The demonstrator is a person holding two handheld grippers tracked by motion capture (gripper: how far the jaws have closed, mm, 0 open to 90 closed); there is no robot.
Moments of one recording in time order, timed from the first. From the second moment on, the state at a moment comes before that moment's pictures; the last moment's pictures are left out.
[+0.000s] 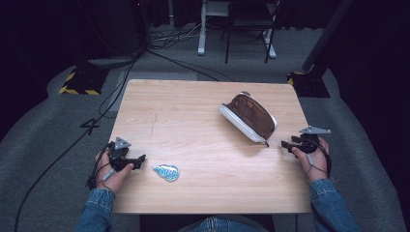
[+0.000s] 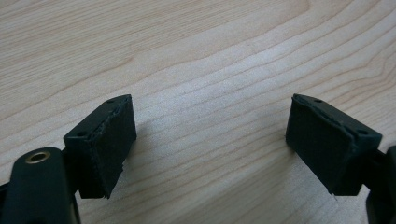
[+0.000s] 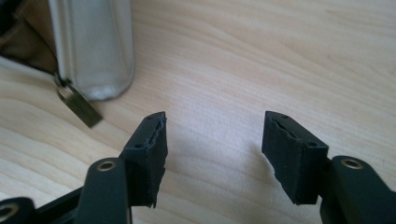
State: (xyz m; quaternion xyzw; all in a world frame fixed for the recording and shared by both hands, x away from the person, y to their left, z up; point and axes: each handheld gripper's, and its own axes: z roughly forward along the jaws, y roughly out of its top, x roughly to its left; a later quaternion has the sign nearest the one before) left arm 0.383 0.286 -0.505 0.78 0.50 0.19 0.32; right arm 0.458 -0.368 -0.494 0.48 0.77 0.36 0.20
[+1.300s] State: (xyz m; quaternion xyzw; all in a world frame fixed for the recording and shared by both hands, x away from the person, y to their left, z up) left arm 0.385 0.285 -0.505 0.78 0.50 0.19 0.32; right arm 0.494 -0.326 -0.422 0.45 0.80 0.38 0.15
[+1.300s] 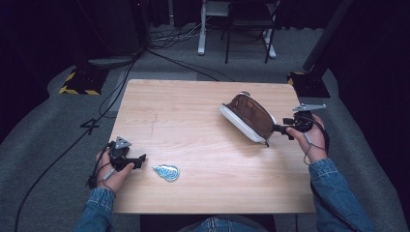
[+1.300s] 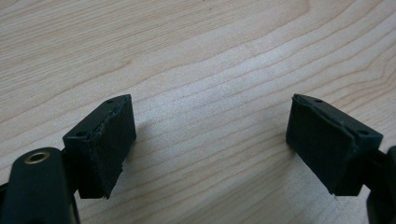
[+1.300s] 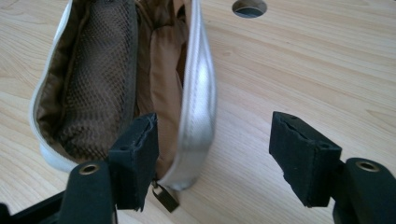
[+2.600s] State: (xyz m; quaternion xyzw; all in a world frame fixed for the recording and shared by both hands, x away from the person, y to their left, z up) left arm 0.386 0.284 -0.505 0.78 0.50 0.19 0.33; right arm 0.547 -0.278 -0.456 0.46 0.83 0.31 0.12
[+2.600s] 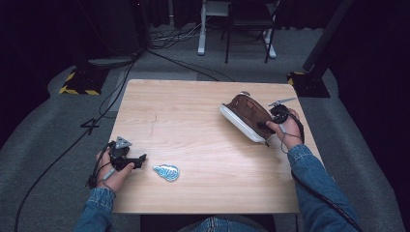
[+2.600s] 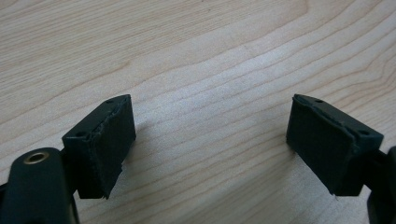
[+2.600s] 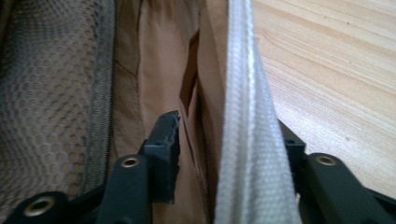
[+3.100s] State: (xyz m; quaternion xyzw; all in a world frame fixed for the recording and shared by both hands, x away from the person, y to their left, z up) left arm 0.386 0.284 -0.505 0.78 0.50 0.19 0.33; right arm 0.545 -0.278 -0.455 0.47 0.82 0.31 0.11
